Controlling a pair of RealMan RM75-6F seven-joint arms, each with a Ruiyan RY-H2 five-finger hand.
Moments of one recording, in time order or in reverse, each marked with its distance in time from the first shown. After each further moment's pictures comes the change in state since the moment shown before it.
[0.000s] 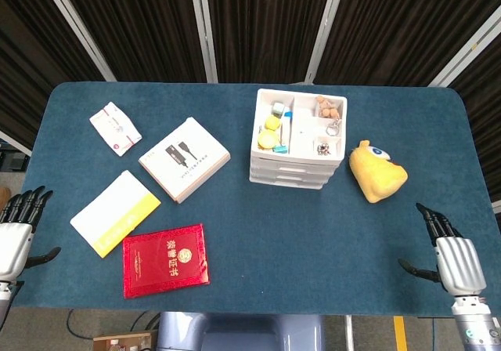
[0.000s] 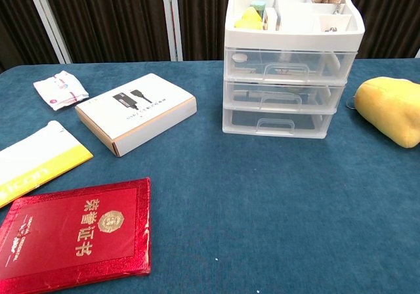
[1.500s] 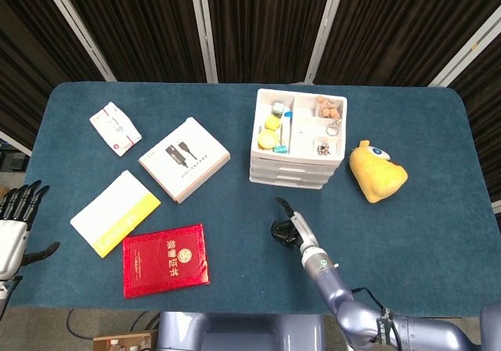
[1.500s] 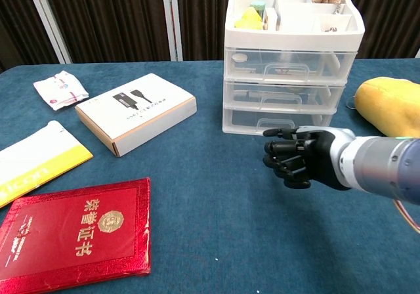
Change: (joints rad) left arm -0.001 -0.010 -0.009 0.043 0.046 0.051 -0.071; right arm 0.534 -0.531 0.376 -0.137 1.164 -0.523 0.018
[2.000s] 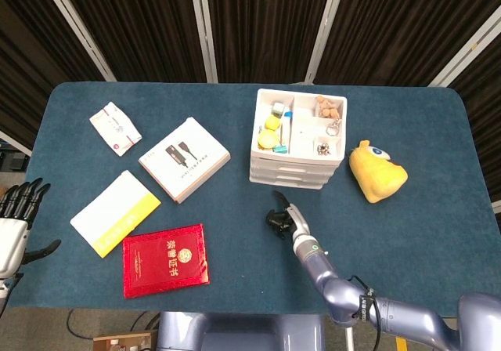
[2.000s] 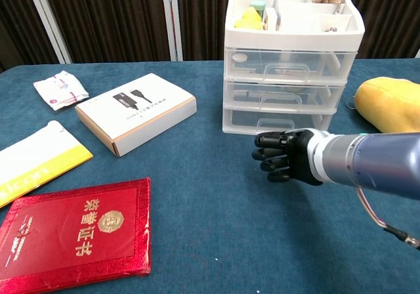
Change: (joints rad) left arm -0.006 -0.010 -0.005 0.024 0.022 0.019 -0.018; right arm 0.070 -0.097 0.076 0.210 0.114 -0.092 0.097
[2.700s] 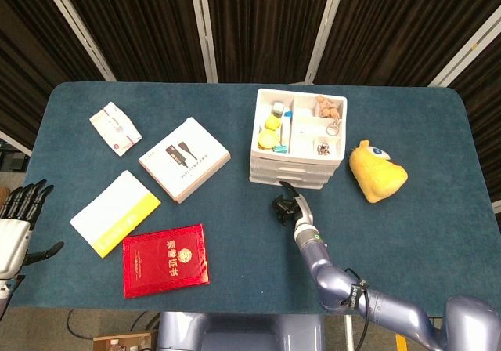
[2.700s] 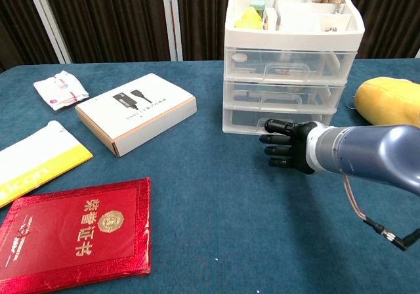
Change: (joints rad) left arm -0.004 0.016 0.011 -0.023 0.001 -0.017 -0.023; right arm -0.005 -0.091 0.105 0.138 0.038 0.011 0.124
